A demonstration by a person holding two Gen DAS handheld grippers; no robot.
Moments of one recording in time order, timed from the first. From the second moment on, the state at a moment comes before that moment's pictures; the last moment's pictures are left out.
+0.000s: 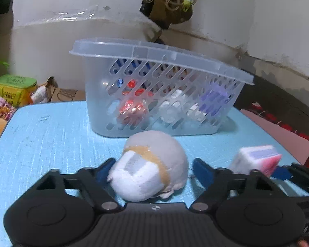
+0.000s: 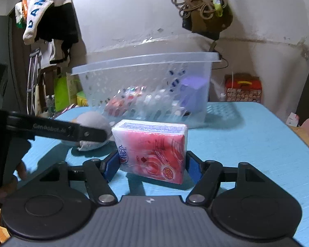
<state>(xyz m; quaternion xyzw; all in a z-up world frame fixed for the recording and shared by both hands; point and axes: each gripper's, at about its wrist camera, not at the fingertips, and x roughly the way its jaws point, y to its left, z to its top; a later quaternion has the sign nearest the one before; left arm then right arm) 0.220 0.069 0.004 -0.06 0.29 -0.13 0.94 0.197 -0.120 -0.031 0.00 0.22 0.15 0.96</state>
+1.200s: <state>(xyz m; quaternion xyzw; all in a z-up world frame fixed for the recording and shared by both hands) 0.179 0.069 0.013 -0.08 0.20 -0.16 0.96 0.206 -0.148 -0.033 0.03 0.20 0.17 0.96</state>
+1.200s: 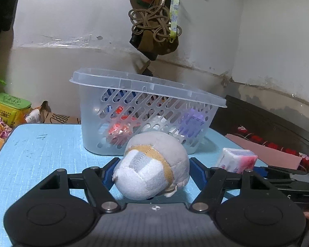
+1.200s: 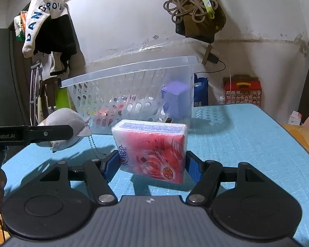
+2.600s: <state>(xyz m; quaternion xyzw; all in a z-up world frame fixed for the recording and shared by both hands) 0.199 0.069 0.132 -0.08 0.12 -0.15 0.98 0.255 -0.140 0.090 0.01 0.15 0.20 0.97</state>
